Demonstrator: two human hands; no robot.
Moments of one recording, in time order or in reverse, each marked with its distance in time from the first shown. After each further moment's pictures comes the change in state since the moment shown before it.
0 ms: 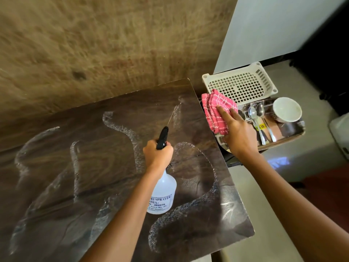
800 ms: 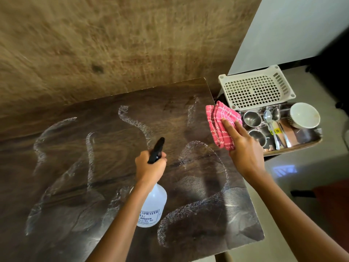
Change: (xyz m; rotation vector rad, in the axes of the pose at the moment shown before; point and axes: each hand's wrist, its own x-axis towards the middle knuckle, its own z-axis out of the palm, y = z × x) left_hand -0.004 -0.041 -0.056 -0.005 -0.021 -0.032; right_hand -0.038 -0.036 0.000 0.127 -0.039 -0.046
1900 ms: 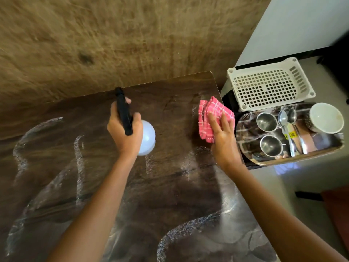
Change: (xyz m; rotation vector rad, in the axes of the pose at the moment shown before) left_hand 0.108 0.043 -0.009 -0.257 0.354 0.562; right_hand 0.074 -0.018 0.085 0.098 -0.032 0.020
